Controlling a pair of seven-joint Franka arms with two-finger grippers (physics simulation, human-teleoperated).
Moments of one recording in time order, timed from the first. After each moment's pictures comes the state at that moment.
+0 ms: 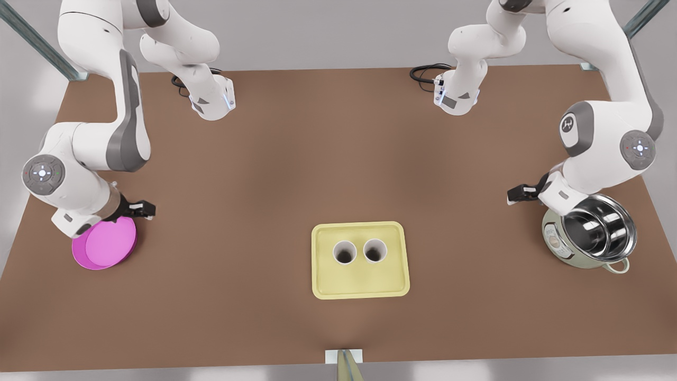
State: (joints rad) left arm 0.03 0.17 -0.05 -1.62 -0.07 1.73 0.00; right arm 0.03 0.23 -0.03 -1.56 -0.10 1.74 -0.09
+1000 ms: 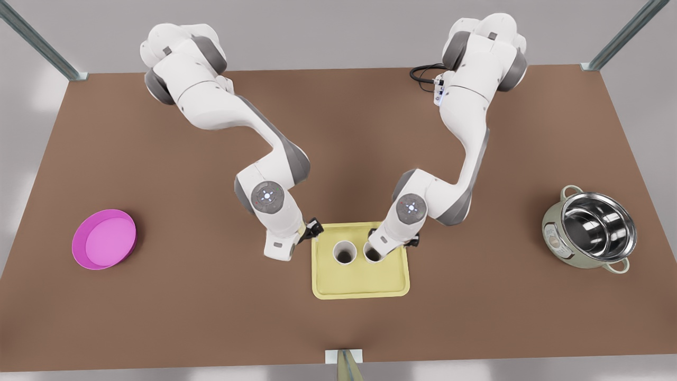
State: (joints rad) left arm -0.45 0.78 -0.07 -1.24 0.06 2.04 -0.40; right arm 0.41 0.81 0.24 -1.02 -0.13 1.96 0.10
